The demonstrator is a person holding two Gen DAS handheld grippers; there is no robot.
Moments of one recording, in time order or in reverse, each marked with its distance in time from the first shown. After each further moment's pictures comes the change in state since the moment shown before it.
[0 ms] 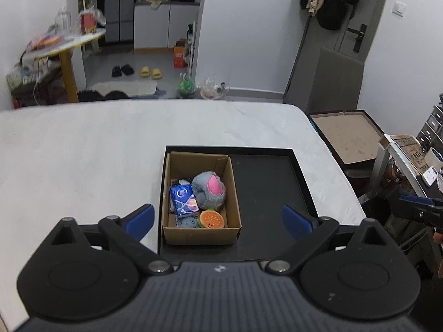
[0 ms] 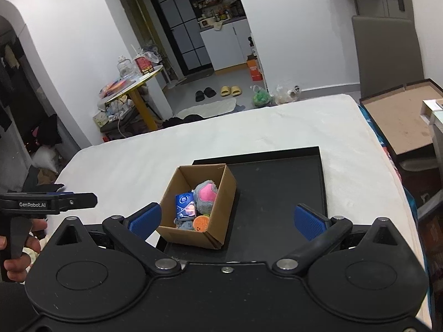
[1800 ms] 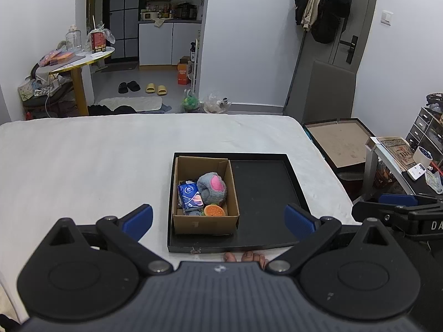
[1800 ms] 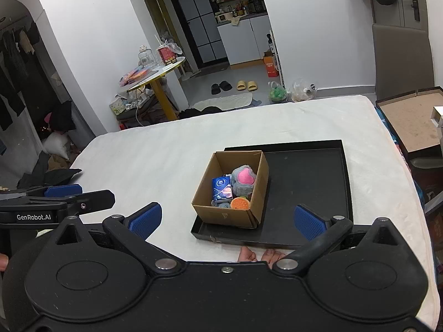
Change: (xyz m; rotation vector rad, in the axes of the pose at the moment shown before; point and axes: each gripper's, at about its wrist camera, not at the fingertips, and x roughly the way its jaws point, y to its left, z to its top) left arm -0.088 -0.008 -0.037 0.027 -0.085 0.023; right arm -0.038 0.071 -0.022 -0.055 0.023 0.029
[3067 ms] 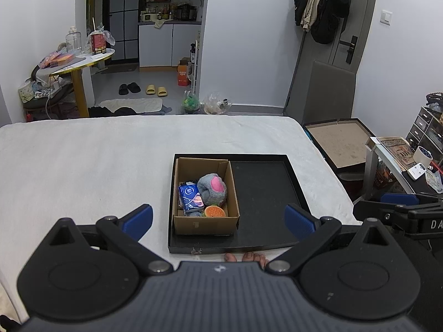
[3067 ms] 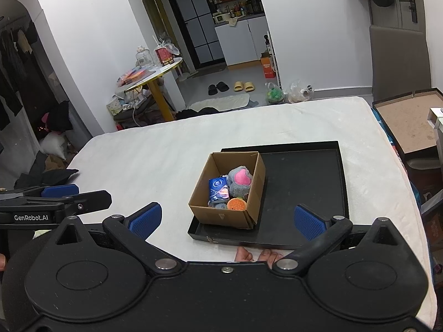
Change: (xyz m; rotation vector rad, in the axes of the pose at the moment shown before) left arm -0.002 0.000 0.003 0.003 0.000 0.001; right arm -0.001 0.003 -0.003 -0.001 -0.005 -0.015
